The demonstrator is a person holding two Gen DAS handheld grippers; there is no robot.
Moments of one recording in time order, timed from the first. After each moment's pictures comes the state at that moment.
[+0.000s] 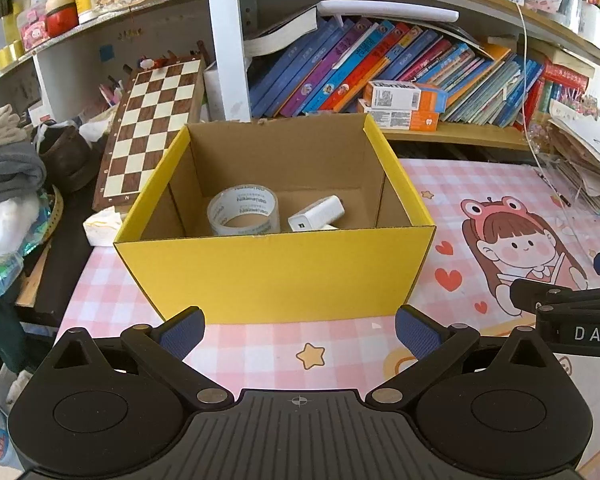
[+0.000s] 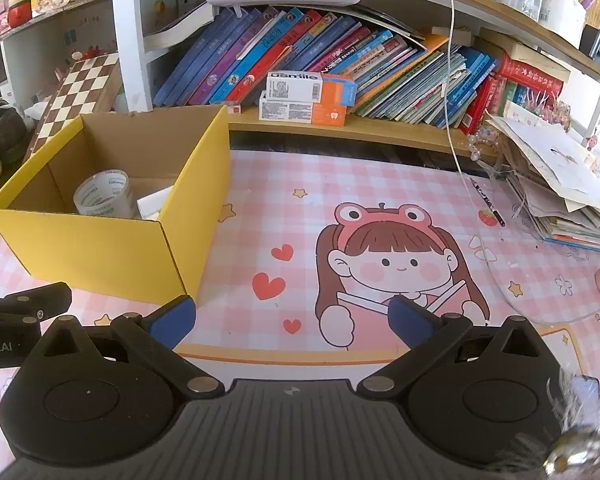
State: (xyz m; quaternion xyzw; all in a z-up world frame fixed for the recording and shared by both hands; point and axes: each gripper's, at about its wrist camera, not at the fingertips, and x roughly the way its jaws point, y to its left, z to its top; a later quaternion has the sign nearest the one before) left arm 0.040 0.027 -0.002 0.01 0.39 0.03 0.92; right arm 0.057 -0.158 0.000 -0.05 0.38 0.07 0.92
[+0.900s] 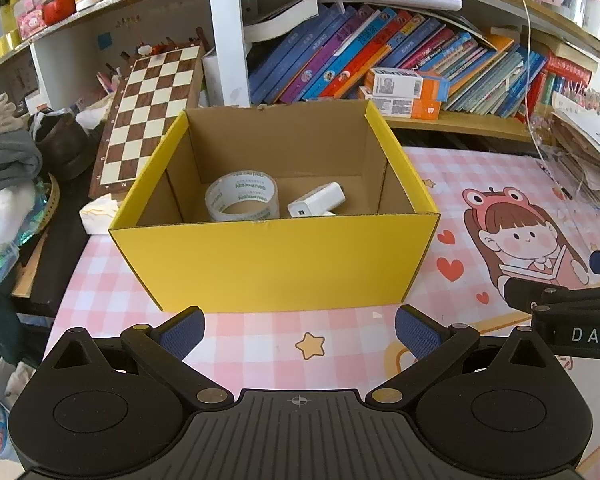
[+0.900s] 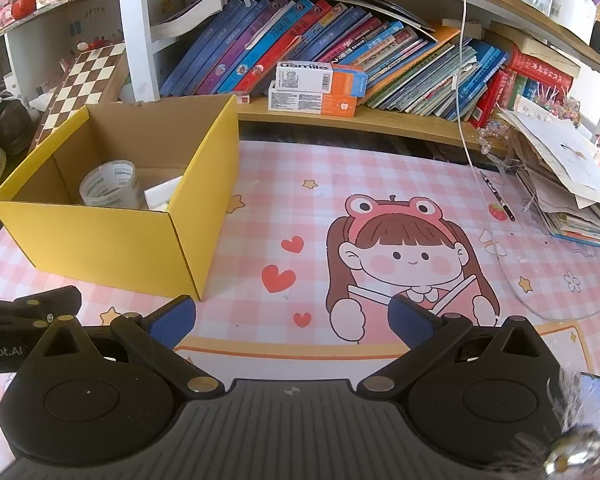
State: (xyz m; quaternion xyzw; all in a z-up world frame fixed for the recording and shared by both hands) left arm 0.043 0.028 -0.008 0.00 0.41 0.03 0.91; right arm 0.060 -0.153 -0.003 -0.05 0.39 0.08 0.91
